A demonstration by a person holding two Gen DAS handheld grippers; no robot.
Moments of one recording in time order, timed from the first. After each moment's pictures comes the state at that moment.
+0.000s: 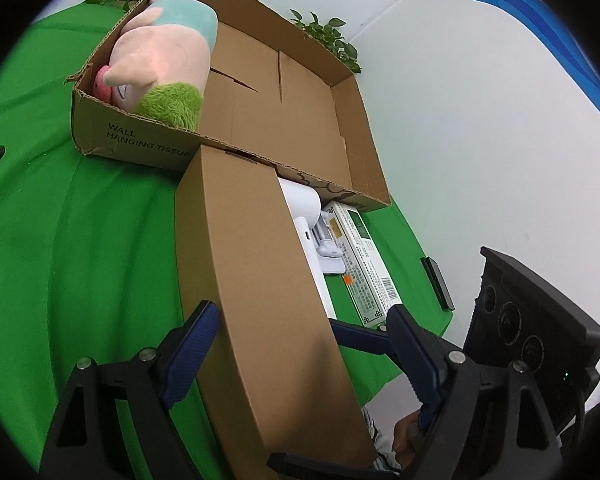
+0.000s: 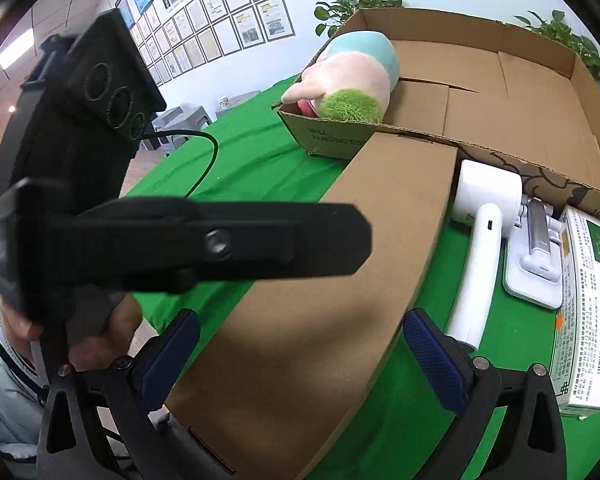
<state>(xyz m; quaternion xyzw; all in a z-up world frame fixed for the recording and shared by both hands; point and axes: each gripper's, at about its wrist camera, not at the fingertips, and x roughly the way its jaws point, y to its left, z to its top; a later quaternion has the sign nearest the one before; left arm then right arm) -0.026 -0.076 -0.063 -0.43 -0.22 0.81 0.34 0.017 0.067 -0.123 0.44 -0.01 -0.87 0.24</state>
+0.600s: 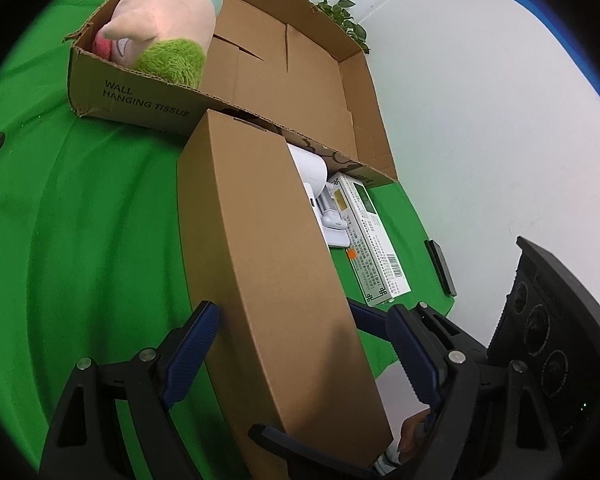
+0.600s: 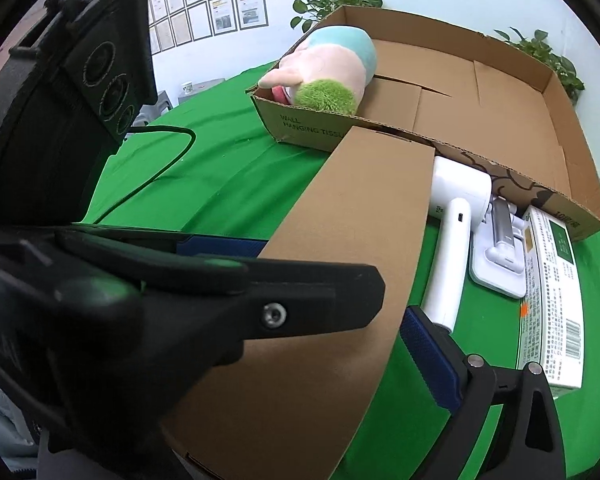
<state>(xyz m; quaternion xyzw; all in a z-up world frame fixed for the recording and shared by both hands) -0.026 -0.072 -0.077 -0.47 -0.22 0.78 0.34 0.028 0.052 -0.126 0.45 0.04 -0.88 0.16</state>
